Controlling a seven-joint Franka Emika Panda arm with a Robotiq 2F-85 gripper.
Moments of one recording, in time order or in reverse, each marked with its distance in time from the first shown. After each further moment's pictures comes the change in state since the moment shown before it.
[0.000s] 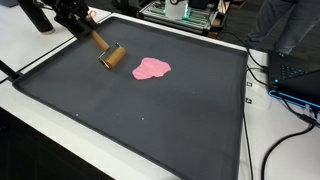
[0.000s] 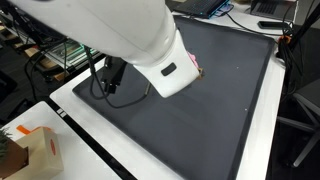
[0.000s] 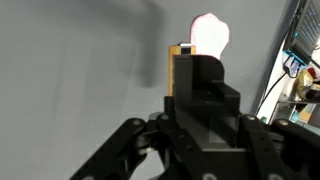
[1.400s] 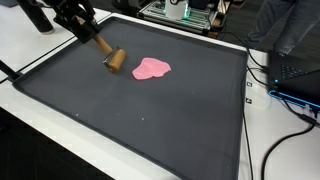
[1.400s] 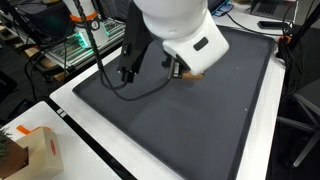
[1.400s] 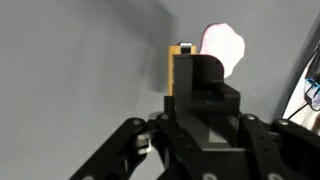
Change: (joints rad) arm 0.065 -0.029 0.034 -0.004 -0.149 0.064 0.006
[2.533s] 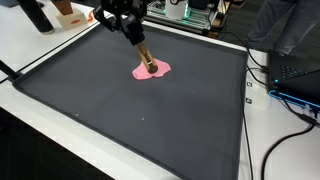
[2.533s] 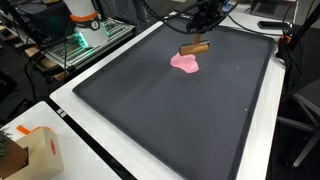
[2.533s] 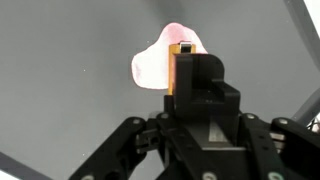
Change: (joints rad) arm 0.279 -0.125 0.111 -0.054 -0.346 0.012 0.083
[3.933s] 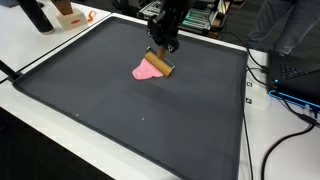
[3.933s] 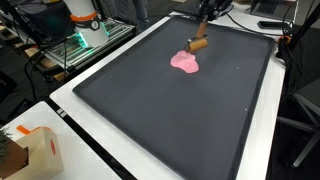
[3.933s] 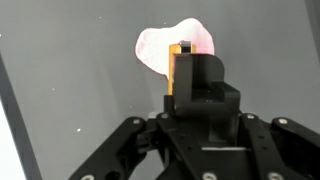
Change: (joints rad) arm 0.218 -0.034 0.107 -0.084 -0.421 0.070 -0.001
